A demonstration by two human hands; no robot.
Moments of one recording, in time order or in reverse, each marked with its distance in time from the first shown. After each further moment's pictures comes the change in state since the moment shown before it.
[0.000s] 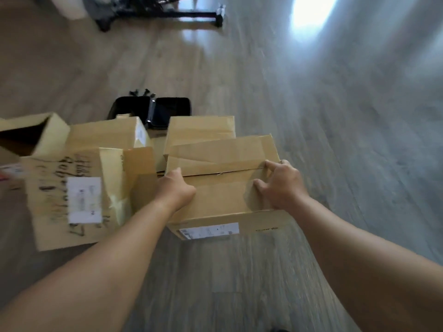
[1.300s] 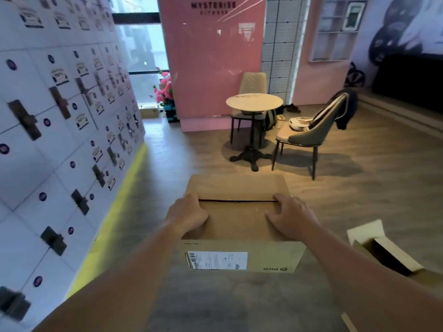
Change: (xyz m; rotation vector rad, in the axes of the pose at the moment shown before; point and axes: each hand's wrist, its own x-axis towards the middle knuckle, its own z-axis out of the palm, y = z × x) left_hand -0.685 -0.480 -0.678 -0.309 0.724 -1.015; right_hand -0.598 -0.881 -0.072 -0.200 -0.646 -1.320
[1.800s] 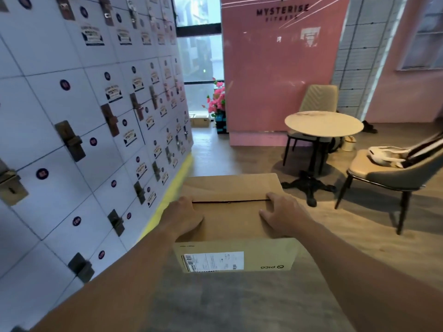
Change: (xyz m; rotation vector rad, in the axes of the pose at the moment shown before) left_hand 0.288 -0.079 -0.115 0.031 0.201 -0.194; right_hand 0.348 -0.185 0.039 -0.049 -0.095 -0.309
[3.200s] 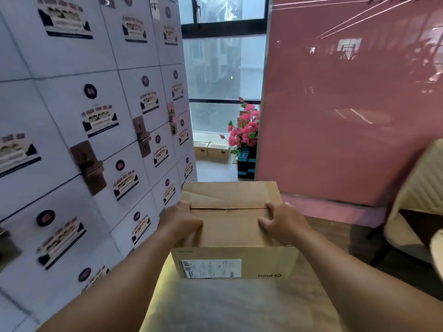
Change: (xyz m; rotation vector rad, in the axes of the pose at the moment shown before) left_hand 1.215 0.022 -0.044 -0.083 0.101 -0.095; right_hand 1.240 -0.120 0.027 0.027 -0.101 -0.093
